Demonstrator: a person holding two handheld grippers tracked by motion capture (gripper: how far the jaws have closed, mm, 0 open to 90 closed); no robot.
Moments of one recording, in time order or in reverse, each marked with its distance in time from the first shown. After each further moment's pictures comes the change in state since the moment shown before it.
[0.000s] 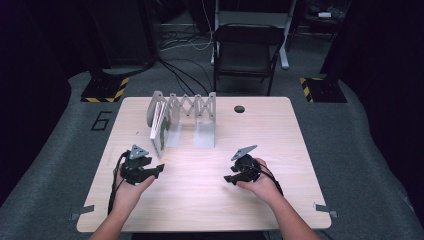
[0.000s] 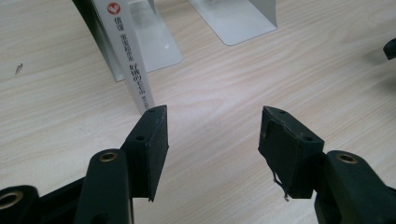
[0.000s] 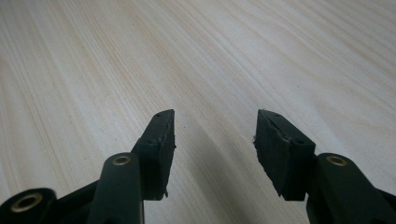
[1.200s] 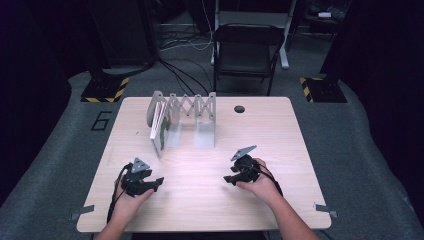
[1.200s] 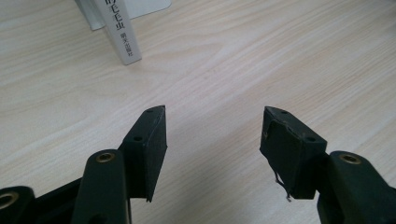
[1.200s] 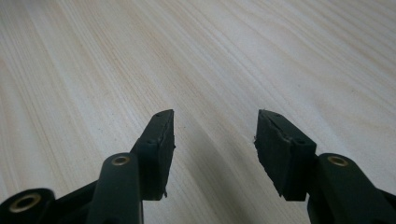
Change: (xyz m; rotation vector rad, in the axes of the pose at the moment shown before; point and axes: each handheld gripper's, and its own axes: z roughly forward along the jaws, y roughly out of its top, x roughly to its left) left arm 0.006 -0.042 0.018 0.069 -0.032 0.054; right arm 0.001 0.000 0.001 0.004 -0.012 -0.009
